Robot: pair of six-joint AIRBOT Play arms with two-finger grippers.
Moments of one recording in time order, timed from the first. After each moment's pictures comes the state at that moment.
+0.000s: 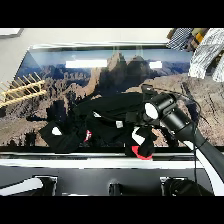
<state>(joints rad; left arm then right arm) 0.70 -1.34 1.69 1.15 -1.05 -0.98 0.58 -1.19 1.18 -1.62 1.32 2.23</state>
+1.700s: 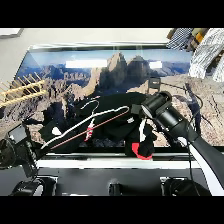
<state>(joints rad) -0.09 -0.37 0.78 1.13 -1.53 -0.76 0.58 -1.24 1.18 -1.90 1.24 2.43</state>
